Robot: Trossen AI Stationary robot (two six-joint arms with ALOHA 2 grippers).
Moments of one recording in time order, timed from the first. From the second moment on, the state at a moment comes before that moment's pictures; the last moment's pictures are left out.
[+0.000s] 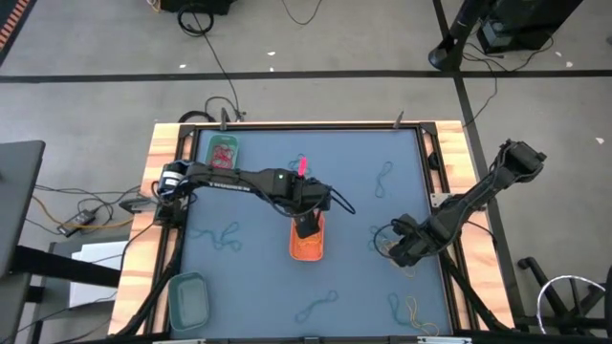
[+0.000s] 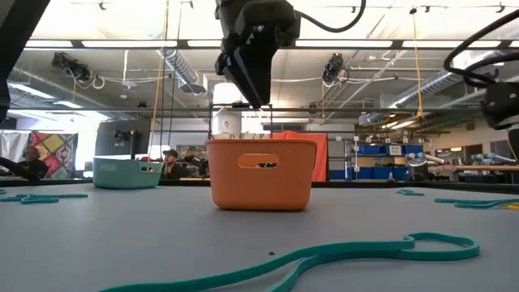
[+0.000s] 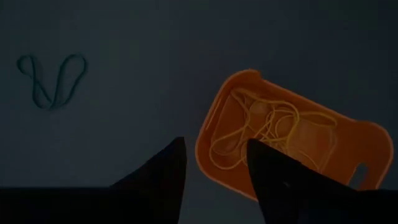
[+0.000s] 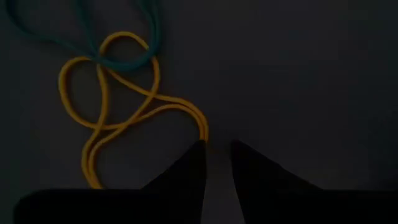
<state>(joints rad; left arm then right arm) -0.07 1.97 1.81 -1.11 -0.20 -0.39 0.65 1.25 0.52 -0.79 0.05 1.60</state>
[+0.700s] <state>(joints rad) 0.01 1.76 1.81 -1.21 -0.28 -0.37 0.64 1.31 0.52 -0.69 0.00 1.61</state>
